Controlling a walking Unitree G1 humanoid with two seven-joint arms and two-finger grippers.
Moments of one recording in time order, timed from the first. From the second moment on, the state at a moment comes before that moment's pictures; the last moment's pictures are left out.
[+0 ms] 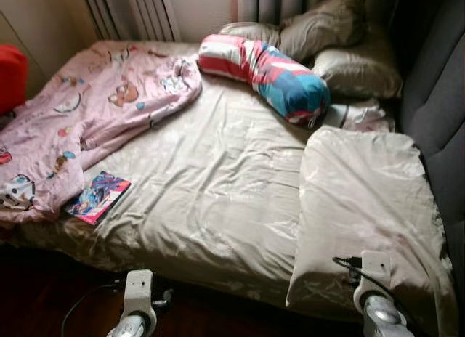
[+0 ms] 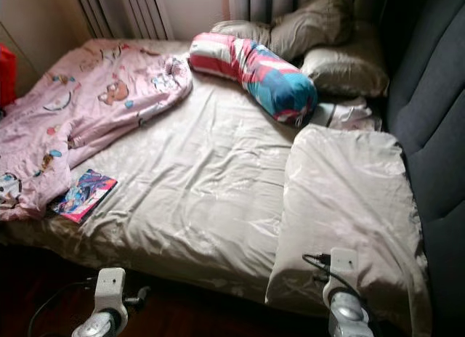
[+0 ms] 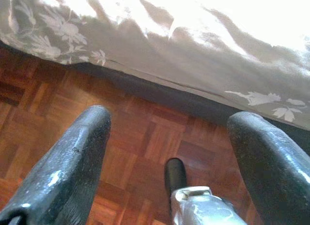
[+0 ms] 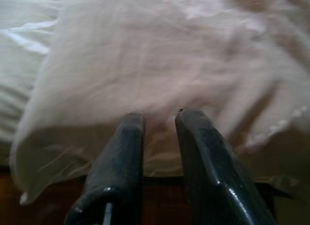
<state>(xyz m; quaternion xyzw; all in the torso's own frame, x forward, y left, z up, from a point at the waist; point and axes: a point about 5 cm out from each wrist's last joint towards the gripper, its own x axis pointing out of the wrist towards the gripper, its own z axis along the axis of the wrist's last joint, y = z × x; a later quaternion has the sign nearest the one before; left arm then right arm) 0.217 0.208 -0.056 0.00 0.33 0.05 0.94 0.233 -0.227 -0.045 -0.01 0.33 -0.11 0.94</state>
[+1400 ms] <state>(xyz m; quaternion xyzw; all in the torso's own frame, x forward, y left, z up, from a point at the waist) 0.166 0.238 -0.080 0.01 0.44 0.09 0.89 0.163 -0.232 -0.085 0.02 0.46 -0.13 0.88</state>
